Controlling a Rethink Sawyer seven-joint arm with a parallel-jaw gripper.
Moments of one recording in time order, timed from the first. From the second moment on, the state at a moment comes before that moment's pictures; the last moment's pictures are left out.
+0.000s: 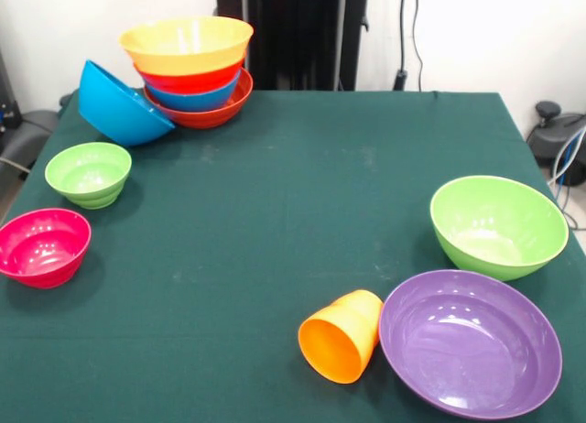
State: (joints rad) arm -0.32 -1.18 -0.18 2.29 -0.79 0.49 2.23
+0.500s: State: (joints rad) arm -0.51 -1.33 -0.06 2.18 -0.53 0.77 2.01
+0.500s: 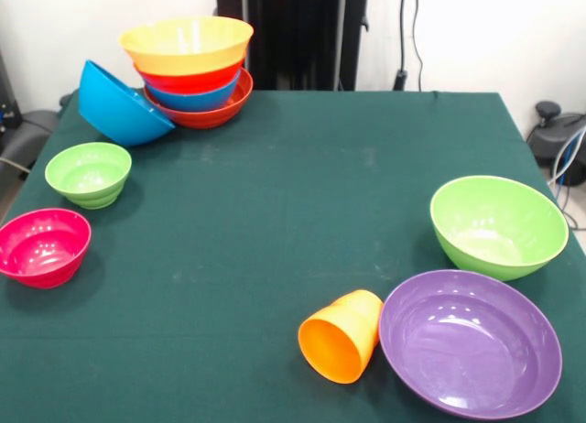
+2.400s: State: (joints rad) arm -1.29 -0.67 0.48 1.56 -0.57 0.69 1.49
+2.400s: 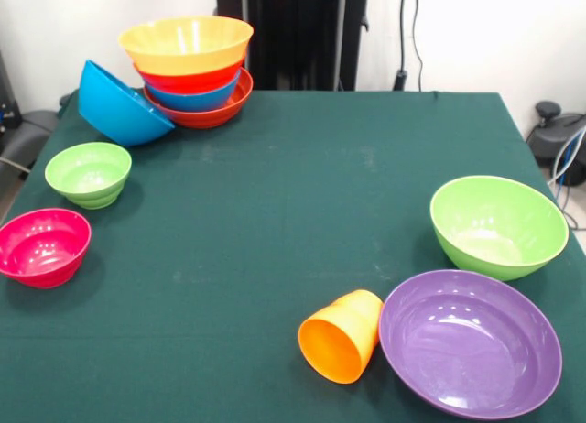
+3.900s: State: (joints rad) arm -1.04 -0.58 0.50 1.51 -0.60 0.71 1.47
